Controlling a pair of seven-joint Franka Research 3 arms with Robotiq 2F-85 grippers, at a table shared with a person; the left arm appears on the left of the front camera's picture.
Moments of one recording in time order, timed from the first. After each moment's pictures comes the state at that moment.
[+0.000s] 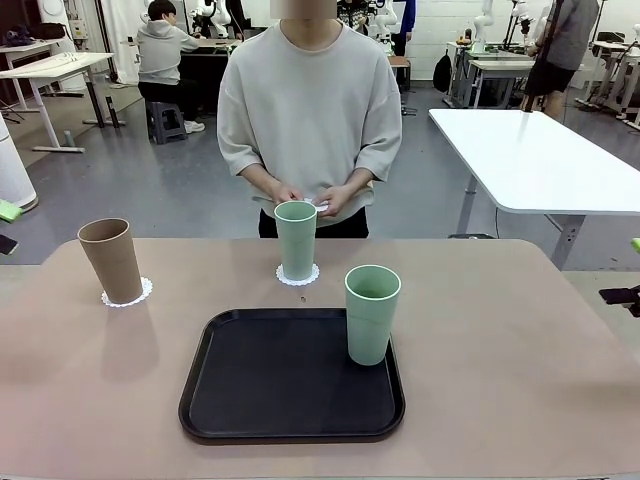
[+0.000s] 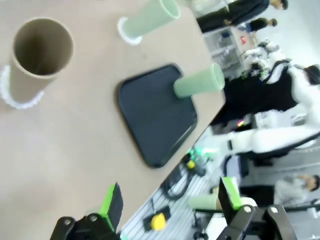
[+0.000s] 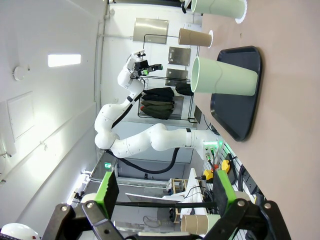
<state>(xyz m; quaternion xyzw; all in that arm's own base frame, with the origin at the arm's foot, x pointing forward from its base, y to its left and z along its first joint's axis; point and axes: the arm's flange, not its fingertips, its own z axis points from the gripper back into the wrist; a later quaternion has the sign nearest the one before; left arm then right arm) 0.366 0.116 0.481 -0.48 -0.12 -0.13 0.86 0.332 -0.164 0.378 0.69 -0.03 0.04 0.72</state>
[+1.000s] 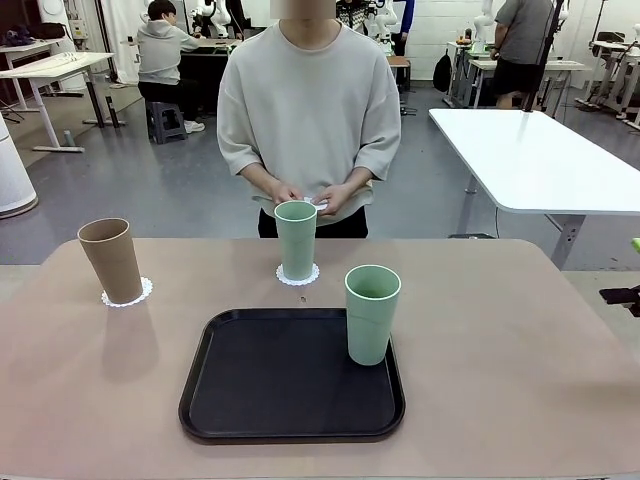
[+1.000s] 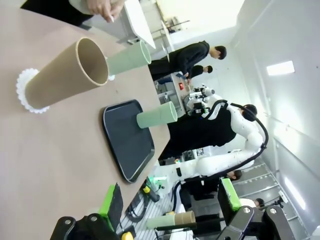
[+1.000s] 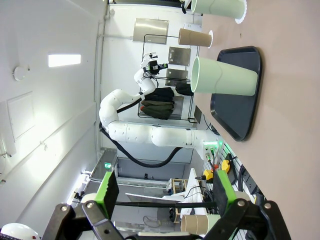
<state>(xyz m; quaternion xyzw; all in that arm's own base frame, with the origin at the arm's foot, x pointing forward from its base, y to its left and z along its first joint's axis) 0.367 0.250 0.416 -0.63 -0.15 -0.06 0.76 0.332 -0.164 0.378 0.69 -0.04 0.04 0.72</state>
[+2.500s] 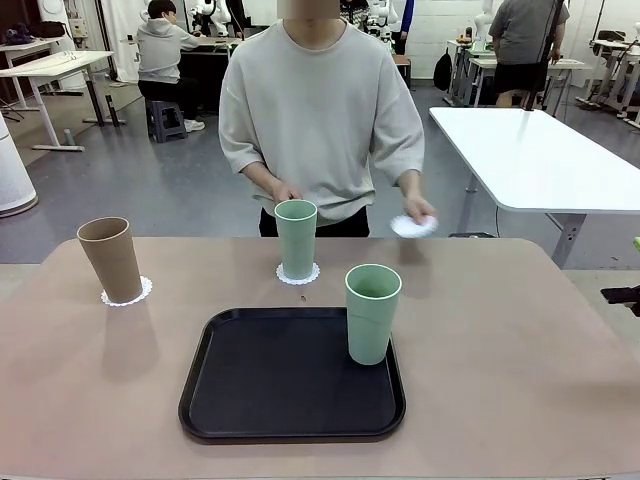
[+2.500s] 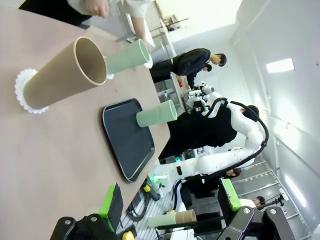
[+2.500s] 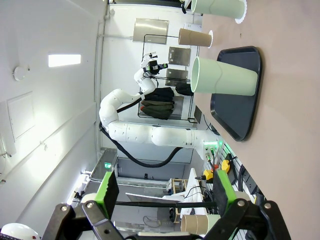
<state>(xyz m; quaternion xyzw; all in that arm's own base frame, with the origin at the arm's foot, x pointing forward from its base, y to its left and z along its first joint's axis) 0.367 0.249 0.415 -0.63 -0.15 -0.06 0.76 0.332 -0.164 0.378 0.69 -0.04 0.04 0.72</state>
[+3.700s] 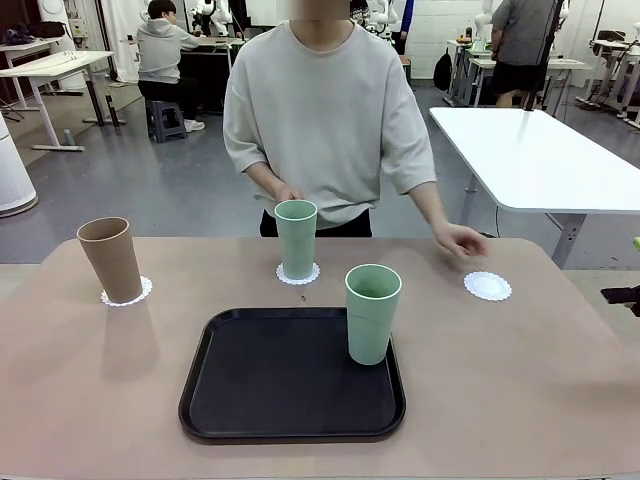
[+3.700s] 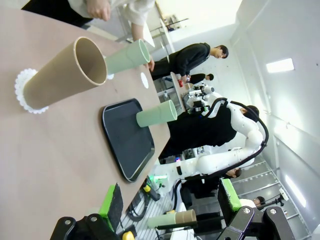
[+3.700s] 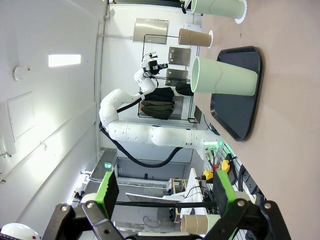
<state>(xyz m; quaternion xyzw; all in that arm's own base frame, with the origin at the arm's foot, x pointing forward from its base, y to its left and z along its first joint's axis) 0.367 0.249 0.415 -0.63 -0.15 -0.06 0.76 0.332 -0.164 0.378 0.69 -0.04 0.04 0.72</state>
